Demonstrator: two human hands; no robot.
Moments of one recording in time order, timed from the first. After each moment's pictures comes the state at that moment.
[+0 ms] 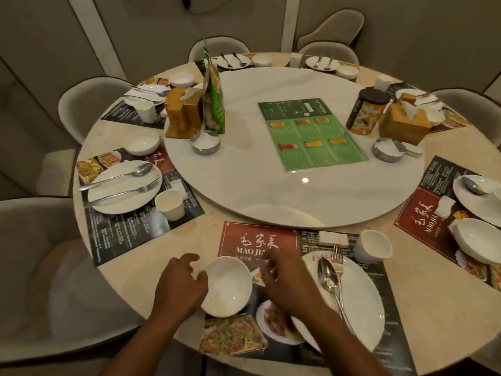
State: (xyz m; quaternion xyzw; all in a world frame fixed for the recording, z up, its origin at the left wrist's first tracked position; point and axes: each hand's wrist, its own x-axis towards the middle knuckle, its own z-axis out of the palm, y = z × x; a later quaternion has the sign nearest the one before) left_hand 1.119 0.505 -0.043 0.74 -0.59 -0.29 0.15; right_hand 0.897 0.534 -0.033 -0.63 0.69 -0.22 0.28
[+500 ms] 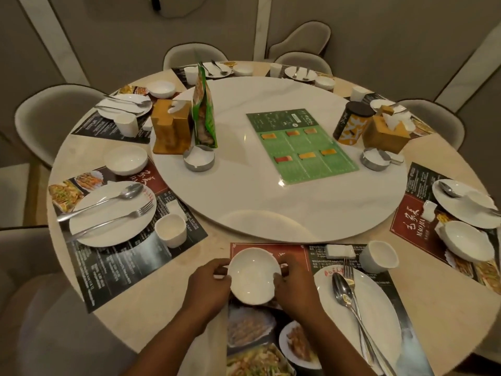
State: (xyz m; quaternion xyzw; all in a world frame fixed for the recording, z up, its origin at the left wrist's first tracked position) left_hand 1.121 0.441 -0.052 0.63 -0.52 -0.54 0.22; right_hand 0.933 0.491 -0.050 -0.45 0.80 -0.25 0.31
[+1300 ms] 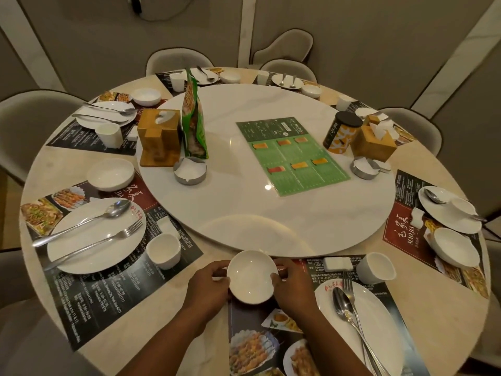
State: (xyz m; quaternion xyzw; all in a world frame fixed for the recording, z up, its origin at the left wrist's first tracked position) left_hand 1.112 0.395 -0.059 0.59 -0.50 -0.59 0.24; right_hand 0.929 0.452 -0.059 -0.41 0.82 -0.27 0.28
